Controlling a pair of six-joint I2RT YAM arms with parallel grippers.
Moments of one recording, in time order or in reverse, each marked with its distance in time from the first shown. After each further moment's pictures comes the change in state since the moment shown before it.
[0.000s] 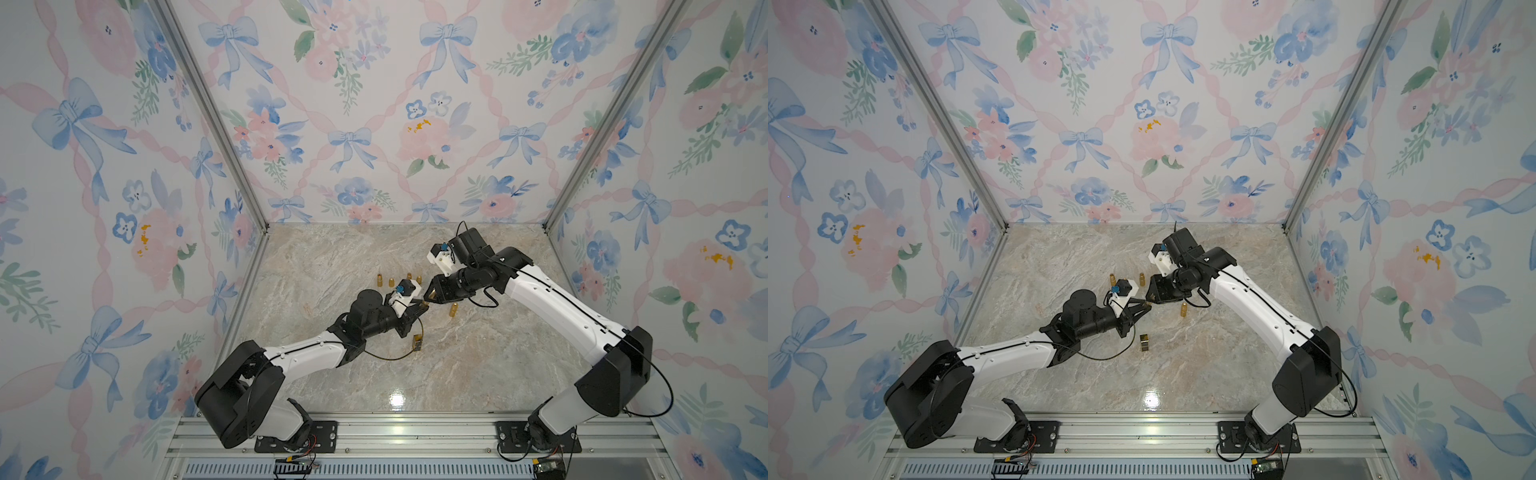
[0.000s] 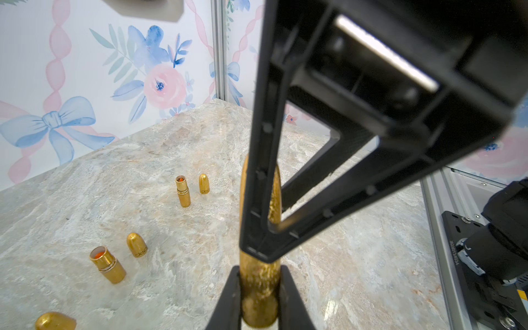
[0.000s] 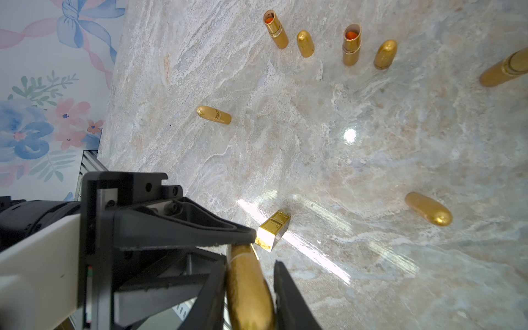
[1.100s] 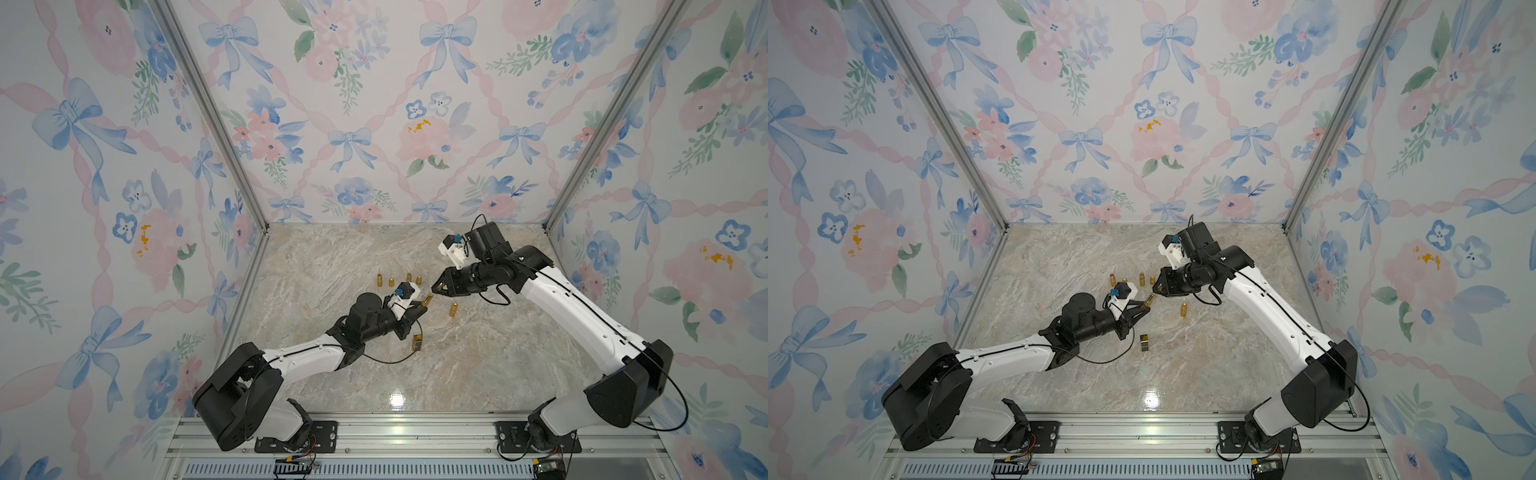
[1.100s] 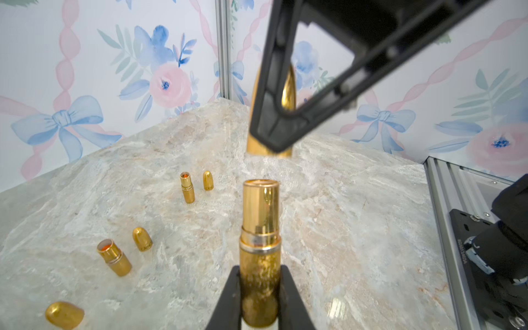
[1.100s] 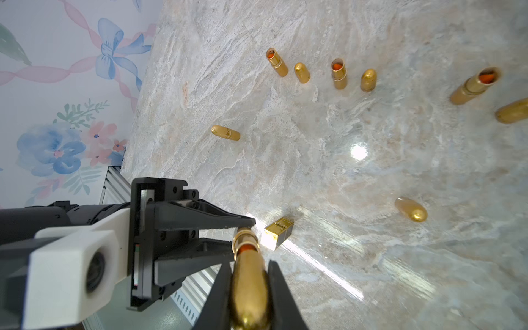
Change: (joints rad) left arm -0.009 -0.014 -0.033 -0.025 -0.042 0.011; right arm -0.086 -0.084 0.000 0.009 -0.036 0.012
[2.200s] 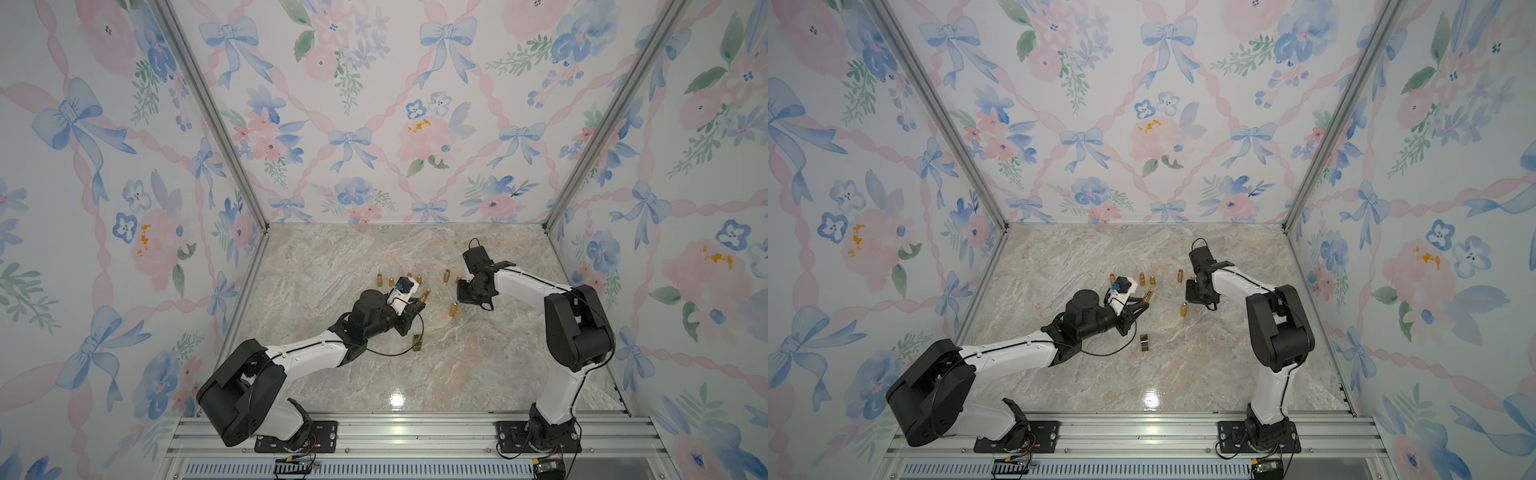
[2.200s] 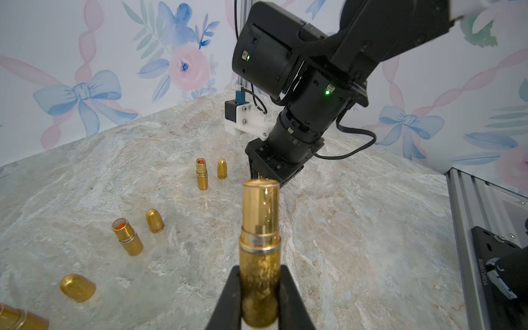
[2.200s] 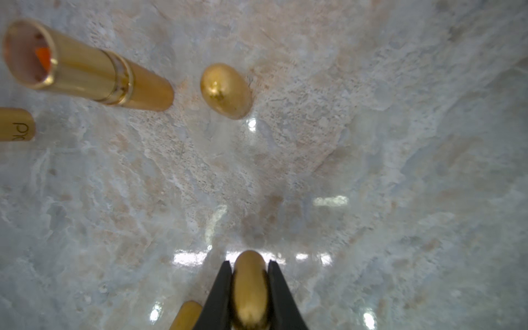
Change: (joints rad) left arm 0.002 0.027 0.042 -0.012 -0.061 -0.065; right arm -0.191 0.387 -0.256 0.366 0.428 0.060
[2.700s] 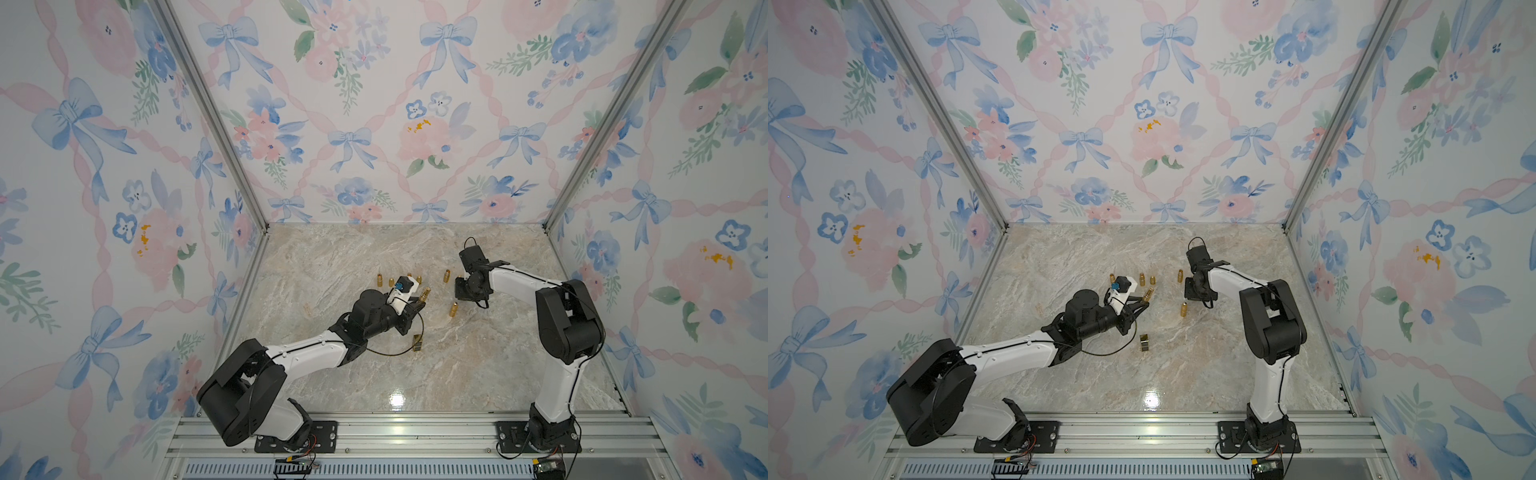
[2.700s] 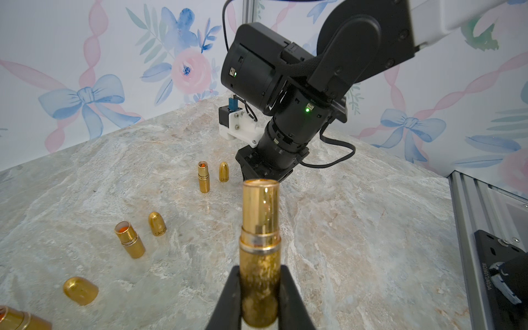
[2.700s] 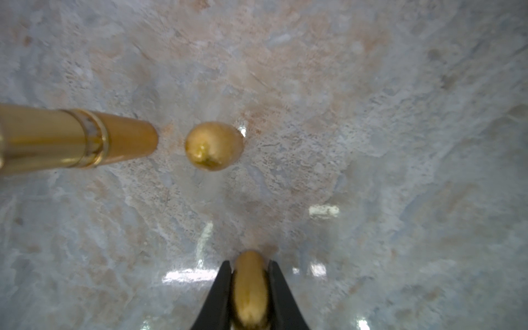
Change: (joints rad) left arm 0.000 0.000 0.001 0.007 -0.007 0.000; right arm 0.009 0.061 0.033 0.045 0.055 -0.004
